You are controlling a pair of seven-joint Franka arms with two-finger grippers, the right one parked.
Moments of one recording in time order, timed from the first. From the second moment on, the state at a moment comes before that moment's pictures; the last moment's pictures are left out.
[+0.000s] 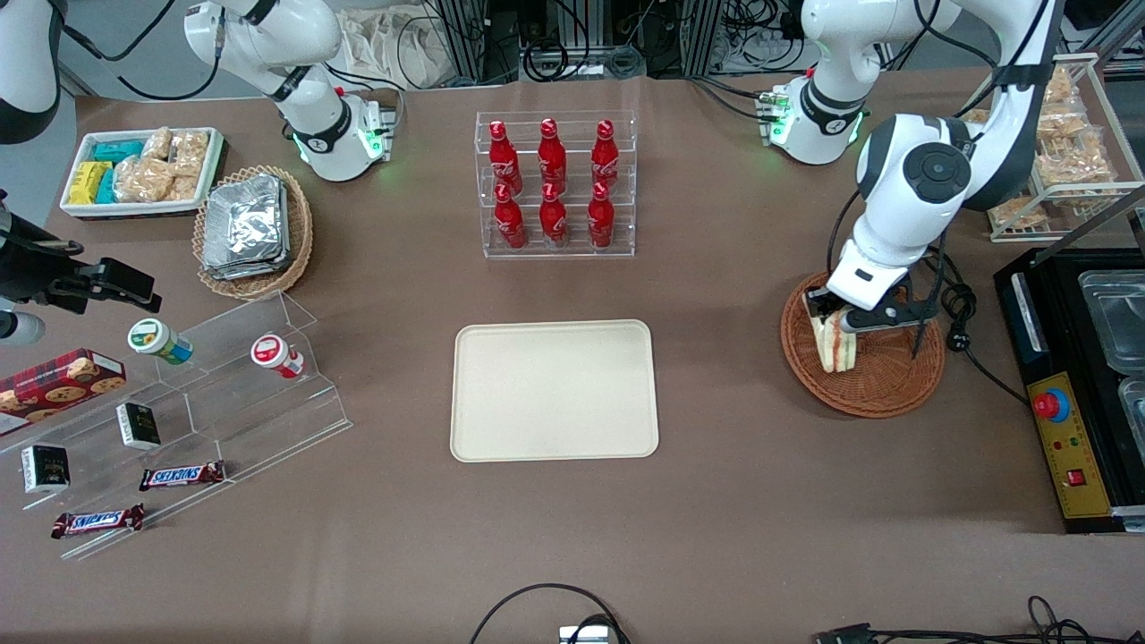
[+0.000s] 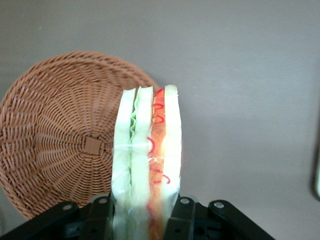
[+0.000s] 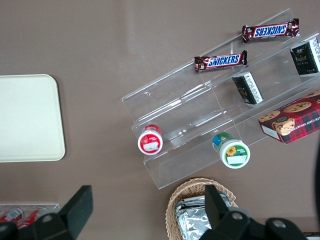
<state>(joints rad) 0.04 -0.05 -0.30 -2.33 0.07 2.34 -0.38</state>
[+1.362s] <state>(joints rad) -0.01 0.34 -0.61 -1.82 0.20 2.20 -0.58</state>
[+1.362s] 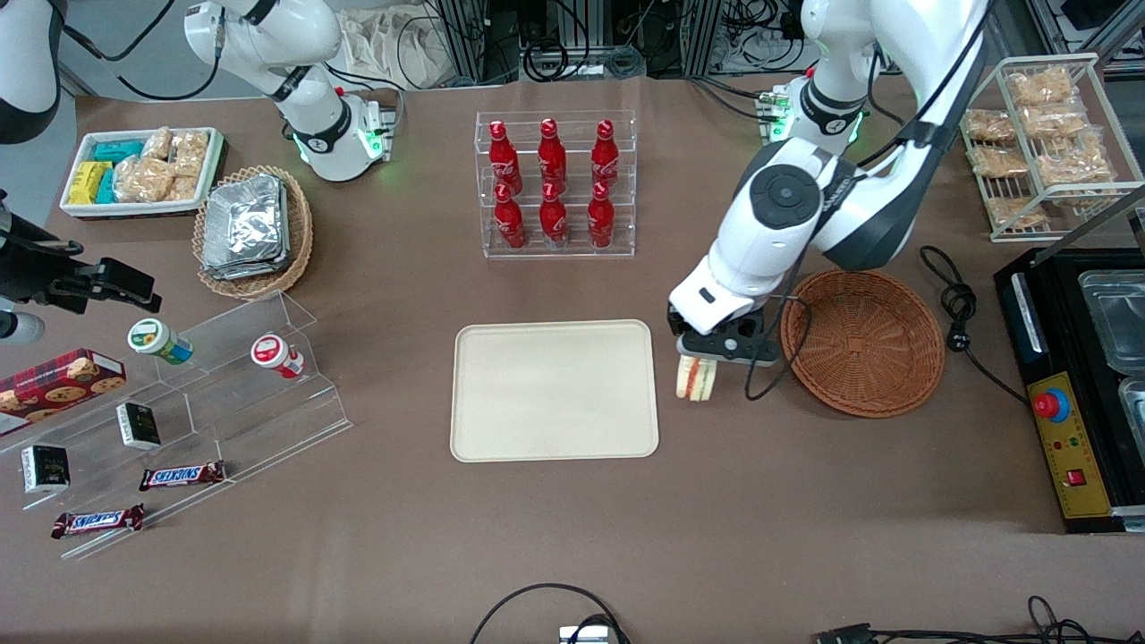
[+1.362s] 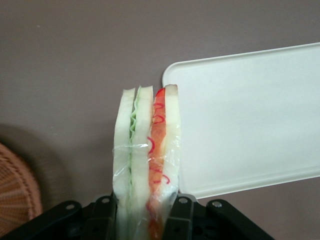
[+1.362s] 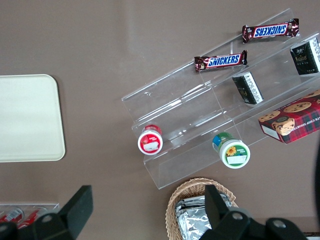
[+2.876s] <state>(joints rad) -0.19 0.79 -0.60 -1.52 0.45 2.17 -0.90</state>
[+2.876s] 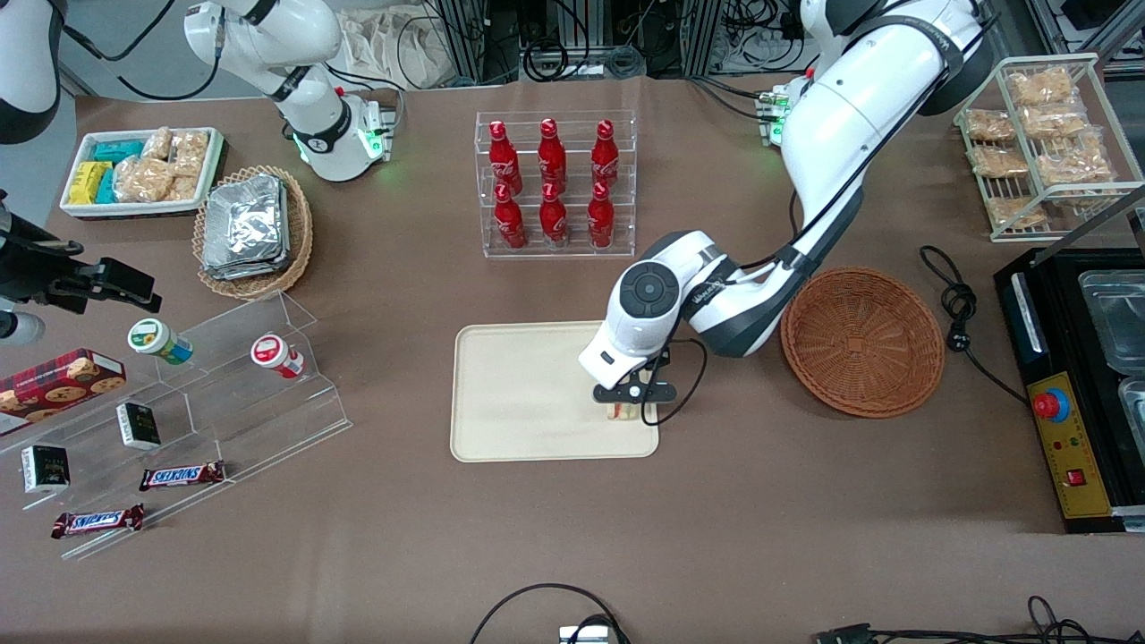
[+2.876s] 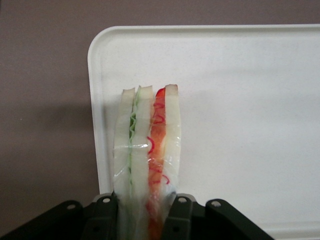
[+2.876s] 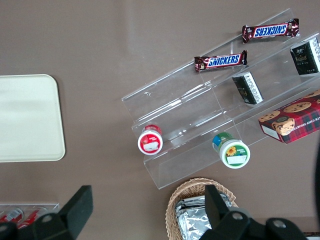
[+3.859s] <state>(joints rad) -0.28 0.84 -0.55 -1.49 0.48 2.19 -0.94</state>
